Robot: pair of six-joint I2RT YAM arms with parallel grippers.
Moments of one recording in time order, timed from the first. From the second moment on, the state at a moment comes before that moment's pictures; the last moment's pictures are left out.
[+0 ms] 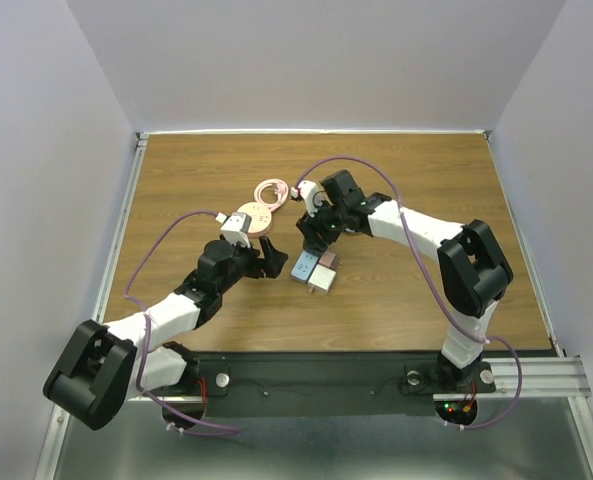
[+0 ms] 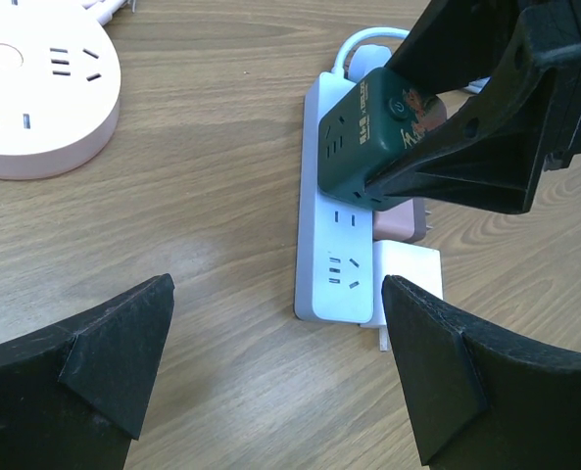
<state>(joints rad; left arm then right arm) -0.53 1.12 0.32 0.47 0.09 -0.46 0.63 1.86 1.35 -0.41 -0.26 -0.29</state>
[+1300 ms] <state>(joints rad) -0.53 1.05 0.32 0.42 0.09 -0.47 0.64 1.79 1.11 -0.02 -0.29 -0.10</state>
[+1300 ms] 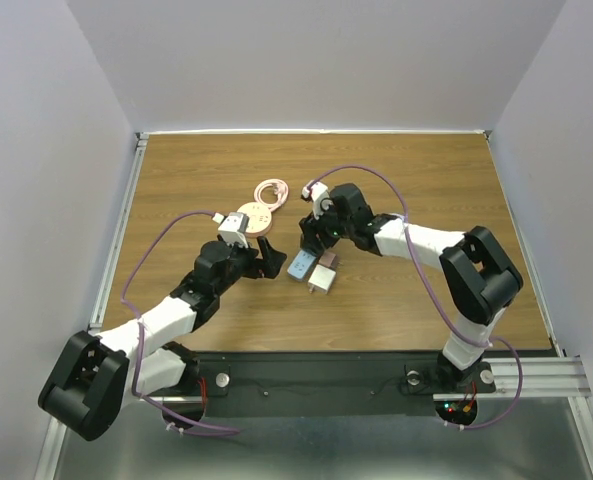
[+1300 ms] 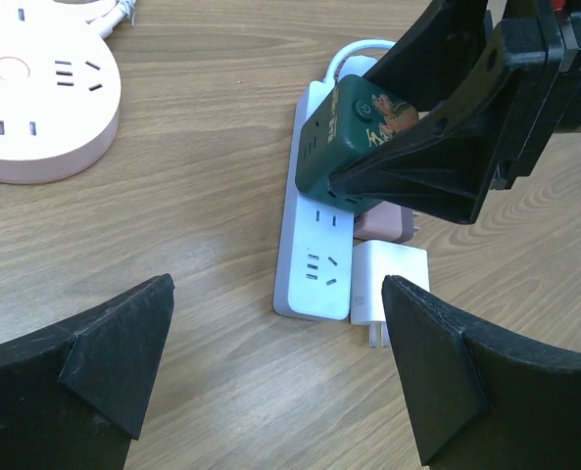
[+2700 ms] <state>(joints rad) -0.53 1.01 0.32 0.38 0.08 -0.47 0.77 1.82 0.85 0.54 0.11 0.21</state>
